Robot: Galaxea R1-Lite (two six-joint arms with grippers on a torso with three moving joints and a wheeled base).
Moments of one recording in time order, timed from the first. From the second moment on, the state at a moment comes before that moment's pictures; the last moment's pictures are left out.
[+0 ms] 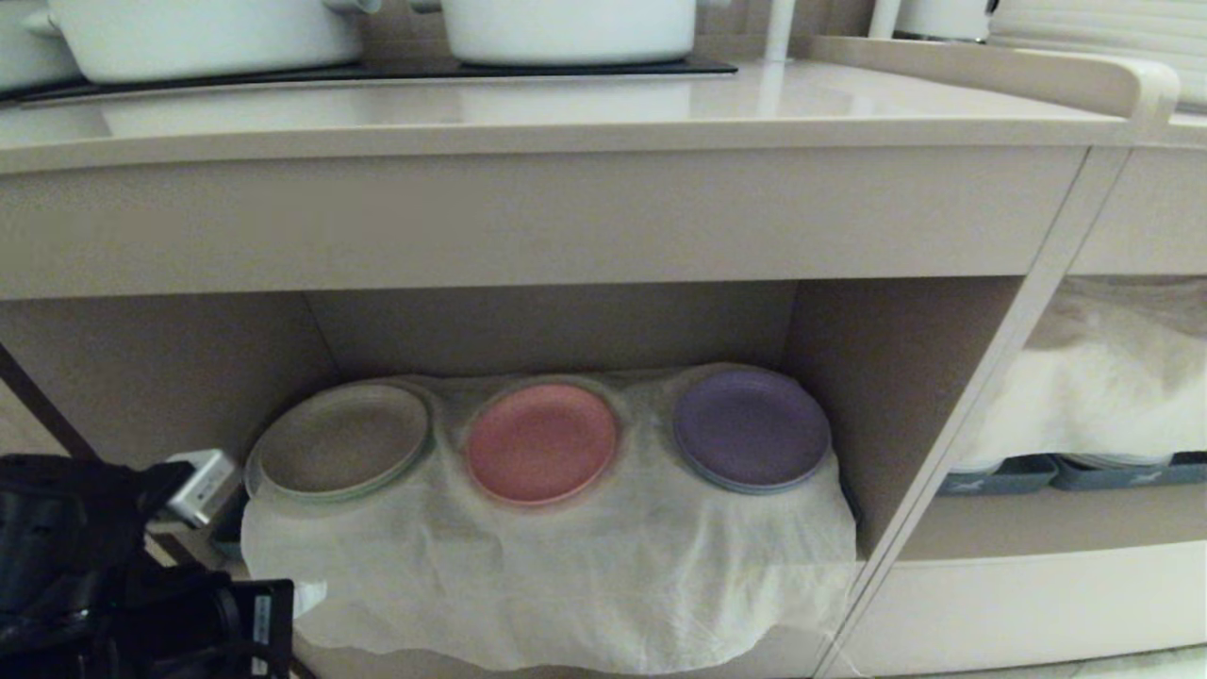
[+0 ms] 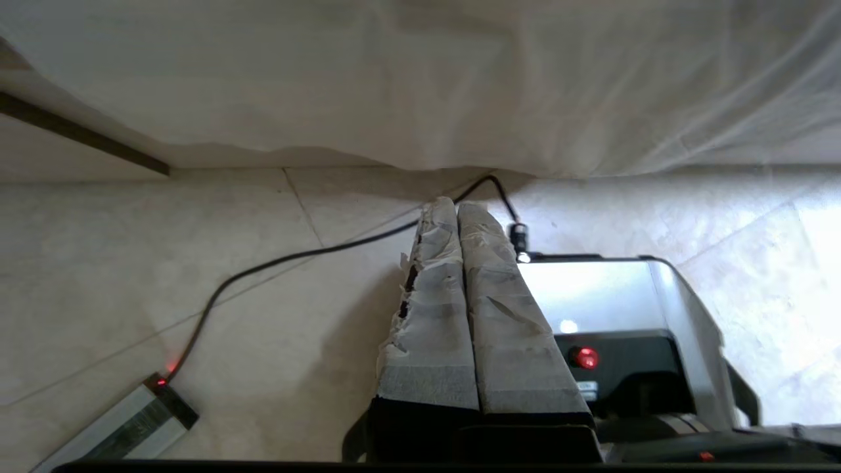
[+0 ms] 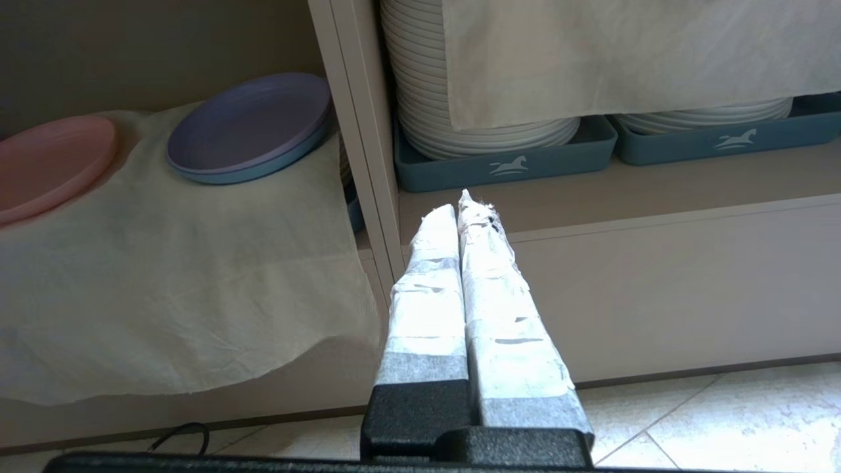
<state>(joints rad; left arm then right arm) -0.35 1.19 -0.43 -0.01 0.08 -0.35 0.00 0.00 0.00 -0.01 -0.06 0.10</state>
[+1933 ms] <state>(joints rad) -0.04 0.38 -0.11 0.07 -0.02 0.22 0.00 0.00 0.00 -0.01 -0.05 0.10</state>
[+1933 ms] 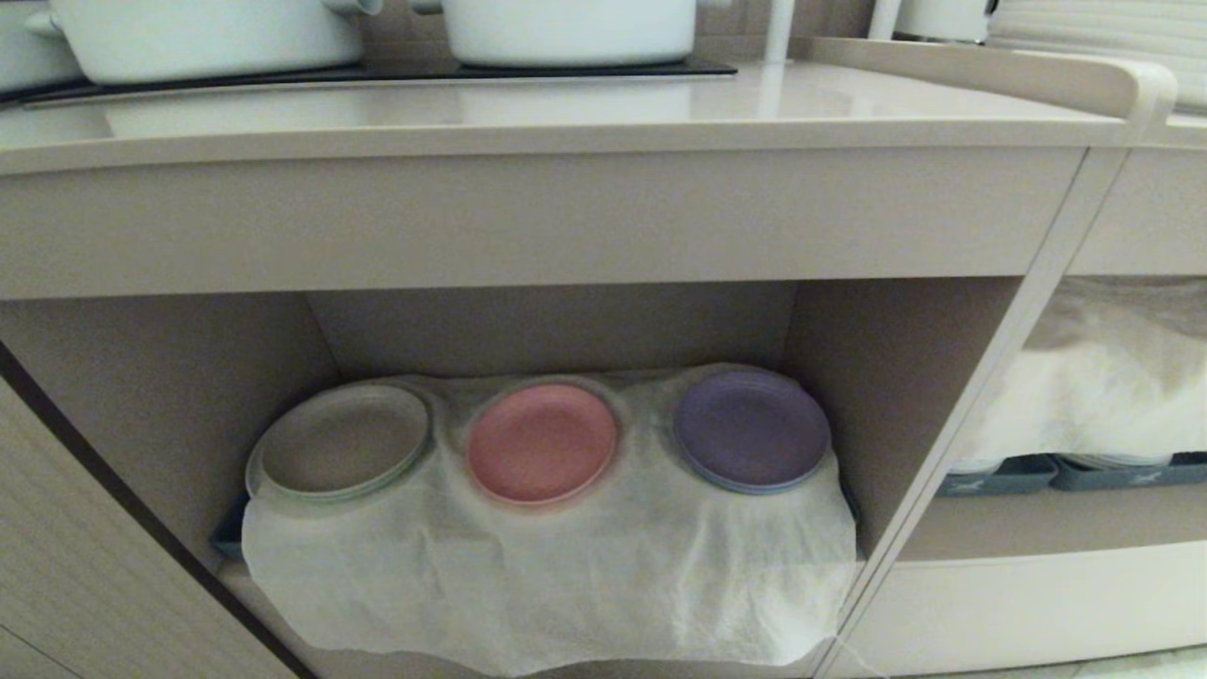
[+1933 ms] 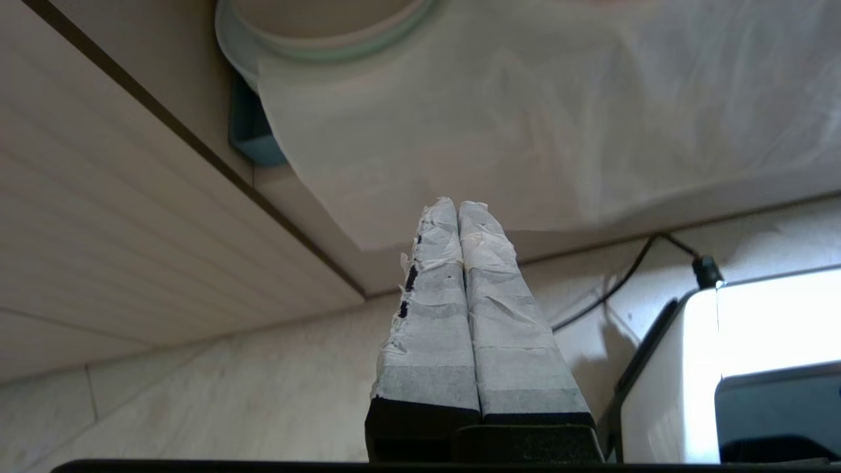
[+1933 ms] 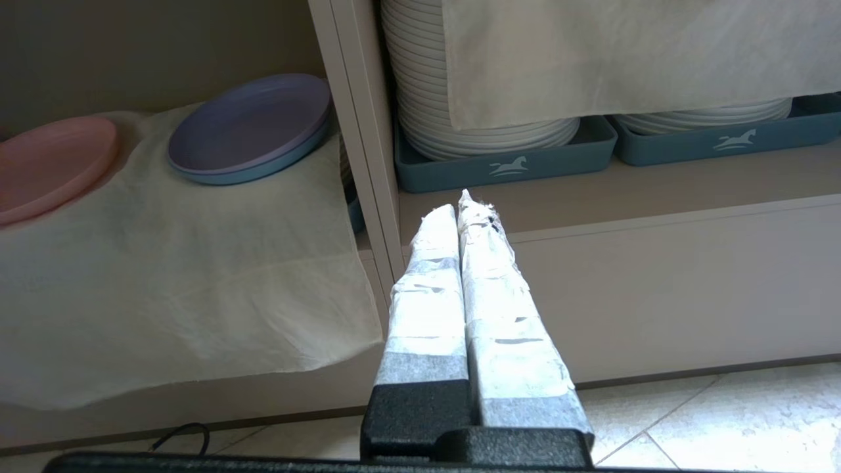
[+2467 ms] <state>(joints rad) -0.02 0.17 -0.05 0.07 -0.04 0.16 0.00 0.00 0.00 -0.01 -0.06 0.10</state>
